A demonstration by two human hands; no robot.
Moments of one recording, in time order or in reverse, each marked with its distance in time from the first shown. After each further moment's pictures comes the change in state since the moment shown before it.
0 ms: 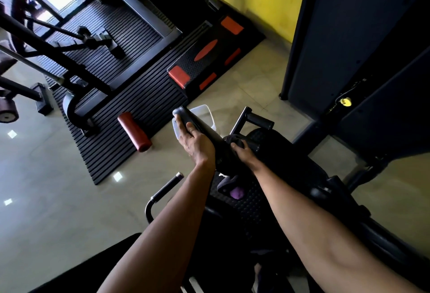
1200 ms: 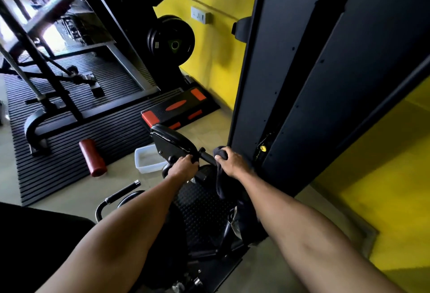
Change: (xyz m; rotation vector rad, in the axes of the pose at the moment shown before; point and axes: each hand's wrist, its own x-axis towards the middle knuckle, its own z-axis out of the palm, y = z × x) left_hand -0.175 -0.003 -0.101 0.877 -0.661 0.357; right_hand -0.292 -0.031 -0.121 -0.906 0.277 -0.406
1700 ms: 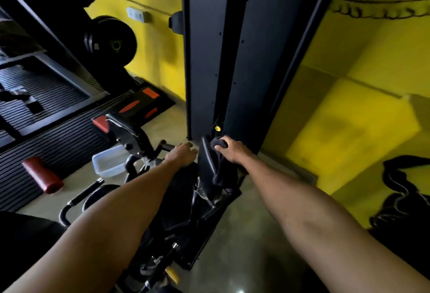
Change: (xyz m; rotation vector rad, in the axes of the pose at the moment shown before) left_hand -0.136 0.089 0.061 0.251 -0.107 0.314; right_hand -0.175 0.103 -0.070 -0.045 0.134 0.141
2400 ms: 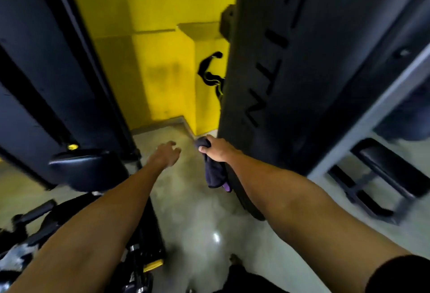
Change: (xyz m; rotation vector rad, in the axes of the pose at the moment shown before) left_hand -0.170 0.121 0.157 0.269 -0.390 0.751; right_hand -0.374 0.098 0.066 0.274 0.377 0.741
